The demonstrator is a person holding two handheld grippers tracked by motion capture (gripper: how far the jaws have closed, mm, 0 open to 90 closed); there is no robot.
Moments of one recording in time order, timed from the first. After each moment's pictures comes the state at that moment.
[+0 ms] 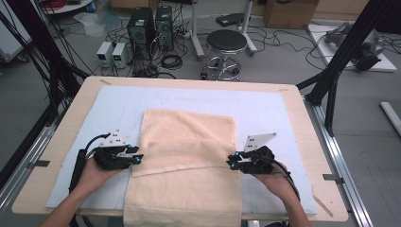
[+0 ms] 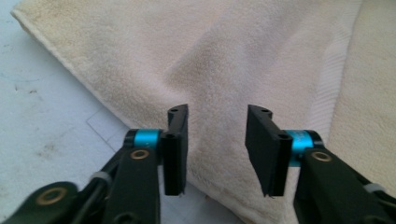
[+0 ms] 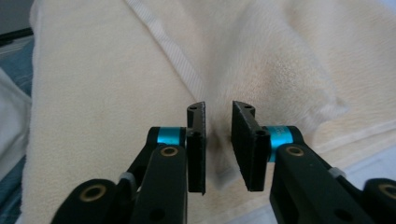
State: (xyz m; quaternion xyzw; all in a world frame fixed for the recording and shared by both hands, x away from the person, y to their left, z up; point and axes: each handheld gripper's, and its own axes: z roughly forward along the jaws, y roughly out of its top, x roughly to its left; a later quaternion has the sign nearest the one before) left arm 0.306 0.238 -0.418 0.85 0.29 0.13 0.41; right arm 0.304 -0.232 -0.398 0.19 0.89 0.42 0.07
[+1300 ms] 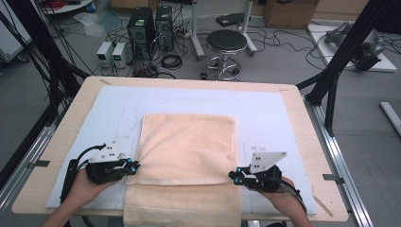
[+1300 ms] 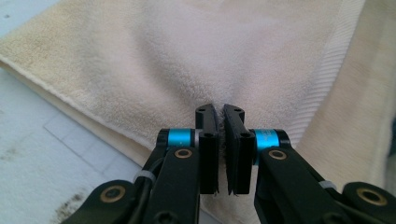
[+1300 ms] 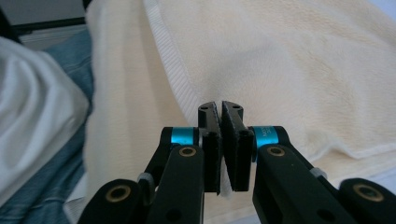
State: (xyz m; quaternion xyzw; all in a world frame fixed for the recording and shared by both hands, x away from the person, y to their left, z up) left arm 0.256 0.236 -0.398 0.87 0.23 0.12 0.43; right arm 0.246 -0.233 -0.389 0.13 0.89 0.43 0.08
